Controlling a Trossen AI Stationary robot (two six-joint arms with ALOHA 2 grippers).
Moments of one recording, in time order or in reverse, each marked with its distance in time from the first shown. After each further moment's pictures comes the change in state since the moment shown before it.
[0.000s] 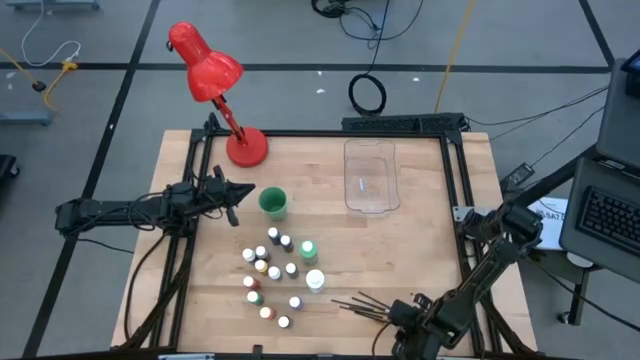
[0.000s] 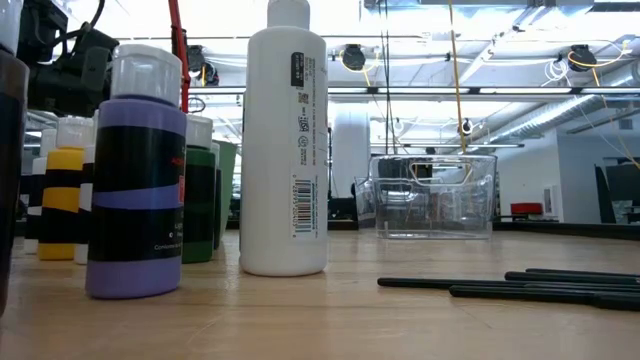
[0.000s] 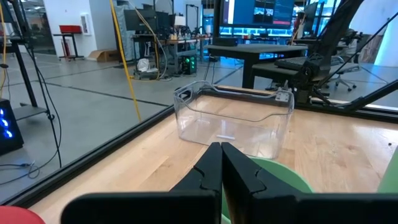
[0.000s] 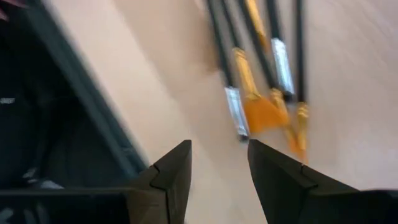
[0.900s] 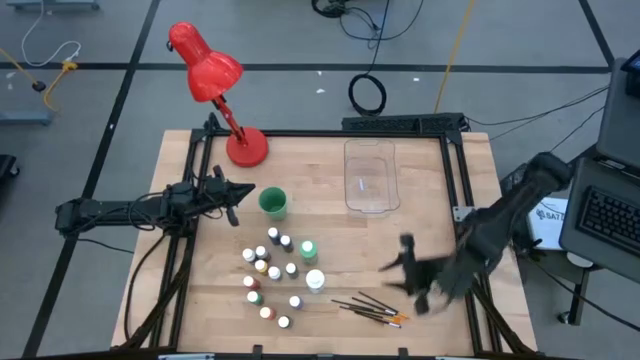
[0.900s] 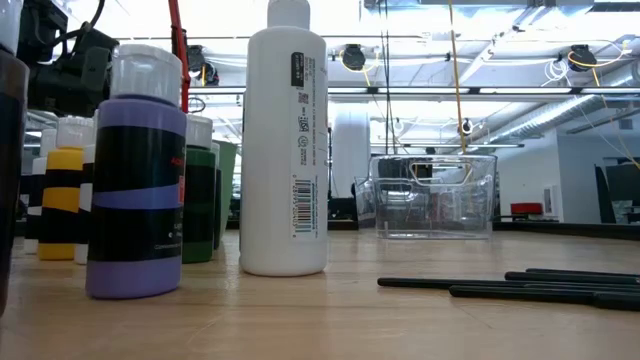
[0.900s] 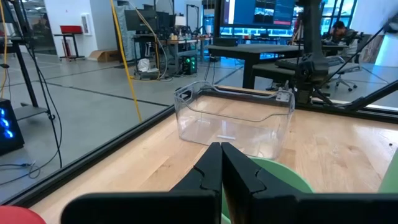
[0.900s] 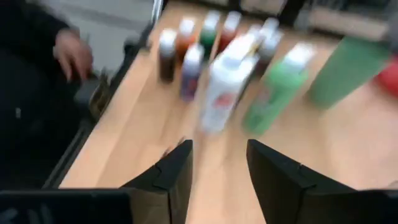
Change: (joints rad) left arm 0.000 0.000 0.000 0.001 -0.002 0.000; right arm -0.147 -0.550 -0.215 0.274 0.438 -1.216
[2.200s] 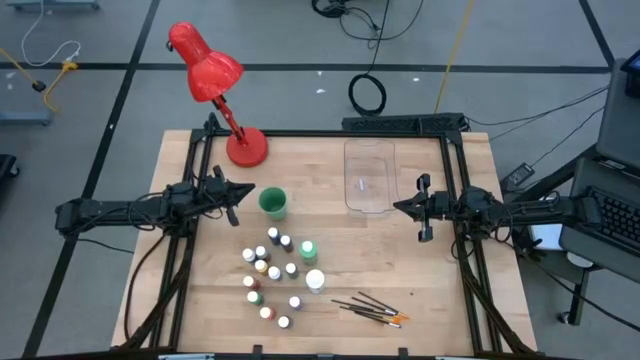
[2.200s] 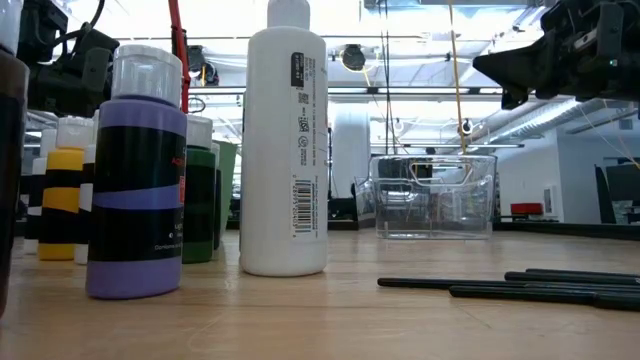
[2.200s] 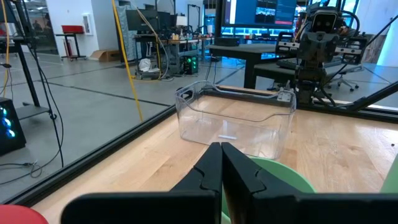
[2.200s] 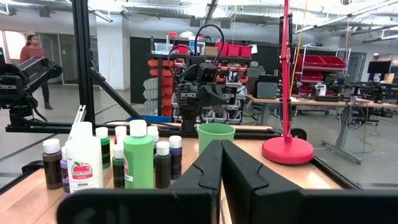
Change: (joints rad) left arm 0.000 0.000 0.000 -0.001 -0.006 0.000; right arm -0.856 -0.836 -0.962 0.987 -0.589 -0.367
